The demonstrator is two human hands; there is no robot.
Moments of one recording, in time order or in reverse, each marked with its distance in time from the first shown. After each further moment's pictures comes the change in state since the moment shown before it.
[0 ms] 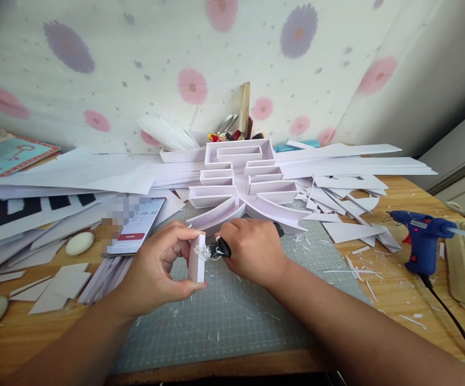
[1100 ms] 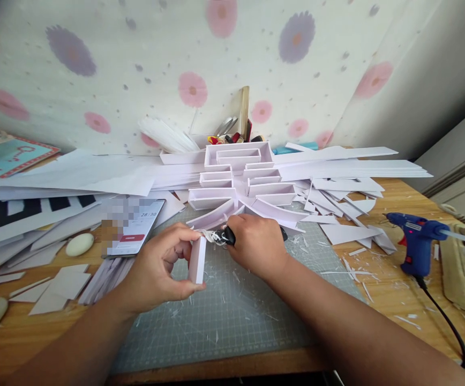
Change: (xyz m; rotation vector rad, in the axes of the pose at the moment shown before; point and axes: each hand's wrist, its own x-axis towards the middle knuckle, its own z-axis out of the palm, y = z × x) left_hand 0.000 -0.004 -0.002 -0.092 -0.034 -0.039; right_hand 0.004 0.009 -0.002 -0.018 -0.189 0.248
